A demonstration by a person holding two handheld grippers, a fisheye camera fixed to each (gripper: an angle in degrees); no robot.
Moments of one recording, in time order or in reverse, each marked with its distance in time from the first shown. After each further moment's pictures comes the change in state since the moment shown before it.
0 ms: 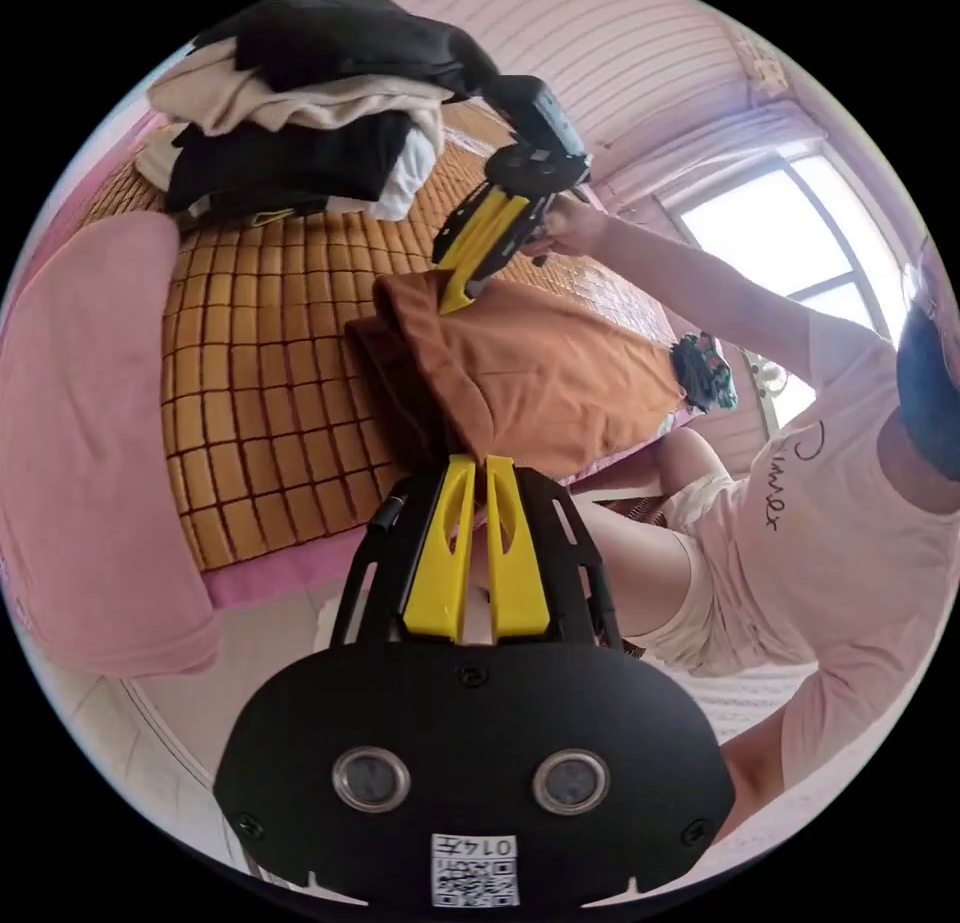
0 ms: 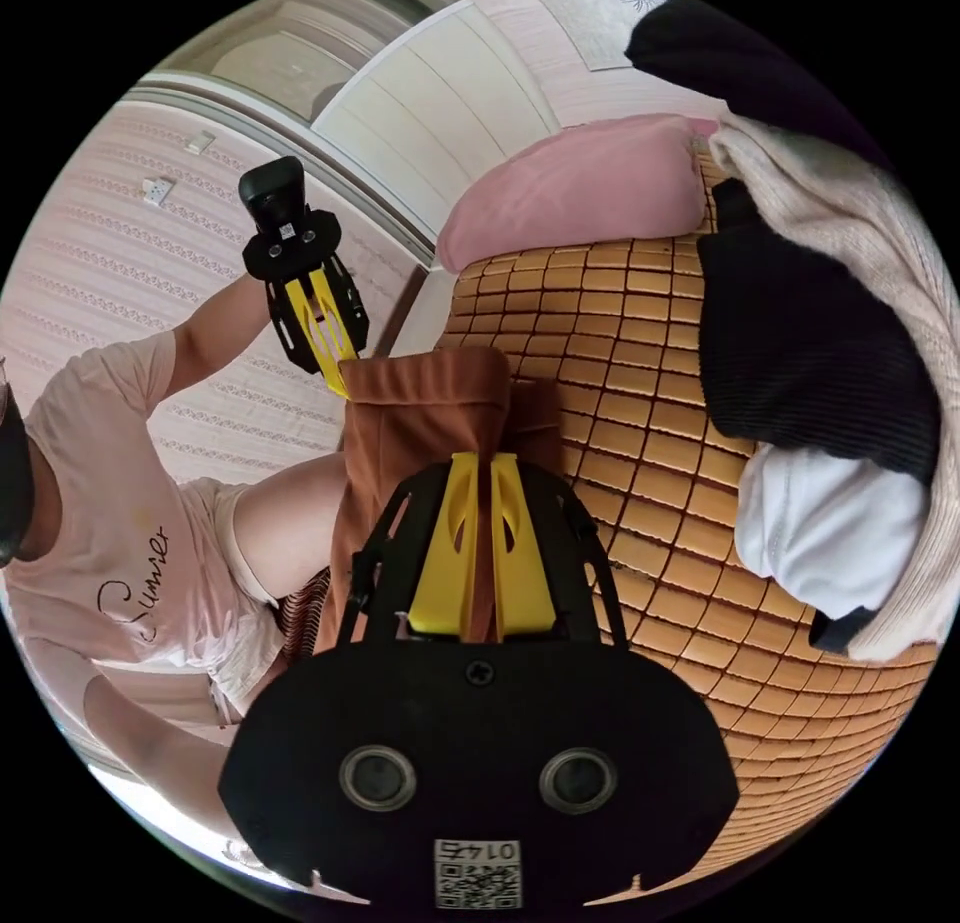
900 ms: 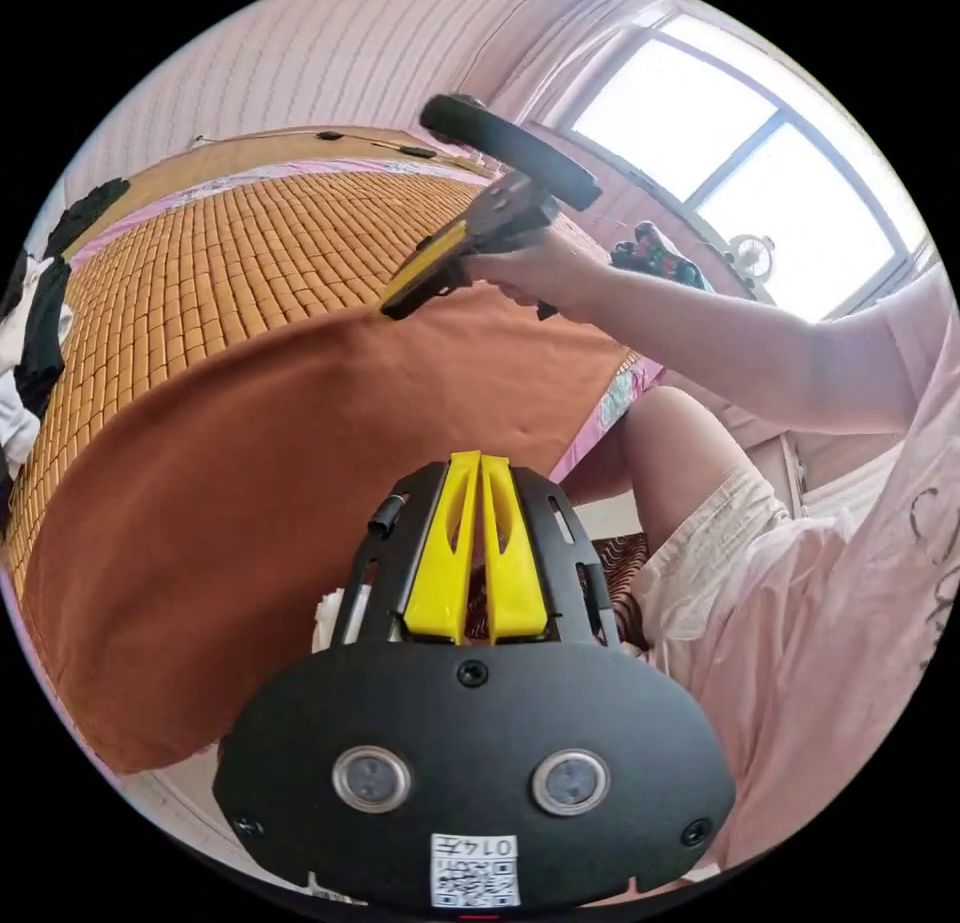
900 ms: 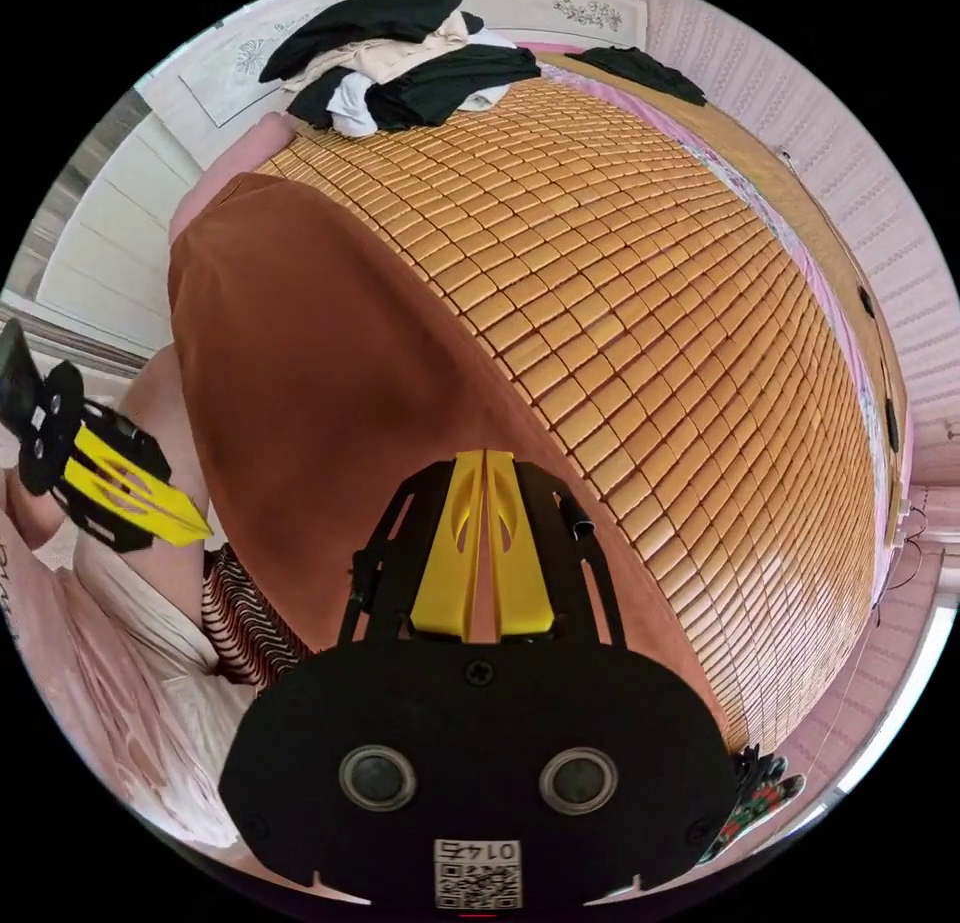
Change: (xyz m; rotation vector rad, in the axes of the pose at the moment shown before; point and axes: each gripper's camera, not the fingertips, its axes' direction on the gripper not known) left arm 0.363 -0.056 0.307 0.012 -0.101 0.411; right arm -0.144 0.352 -0.088 0.083 0.635 0.833
